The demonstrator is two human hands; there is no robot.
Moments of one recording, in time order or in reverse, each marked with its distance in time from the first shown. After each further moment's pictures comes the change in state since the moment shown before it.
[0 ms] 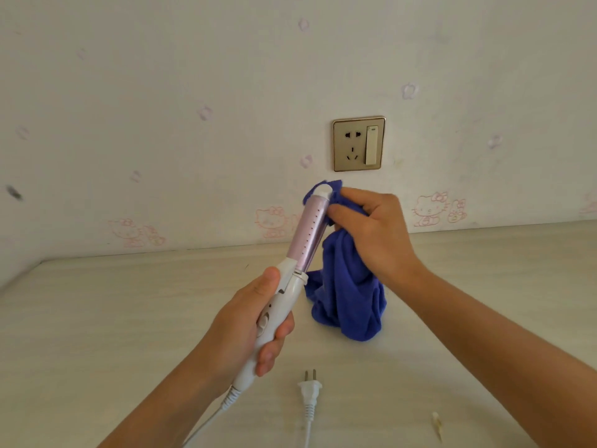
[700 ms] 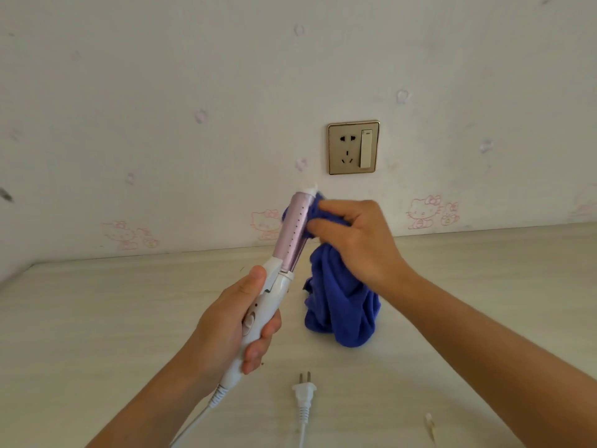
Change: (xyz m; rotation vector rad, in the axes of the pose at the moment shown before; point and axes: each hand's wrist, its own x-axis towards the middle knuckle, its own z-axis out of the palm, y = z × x) left_hand 0.000 0.003 -0.006 -0.017 0.034 0.015; right_hand -0.004 -0.008 0.008 -0.038 -0.142 -0.032
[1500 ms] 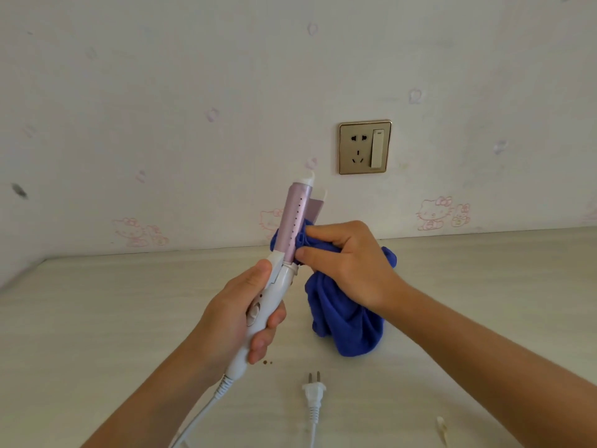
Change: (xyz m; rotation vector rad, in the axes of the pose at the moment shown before) left_hand 0.005 0.006 -0.006 -0.014 0.017 0.009; right_hand -0.014 0.005 0.021 0.051 -0.167 0.015
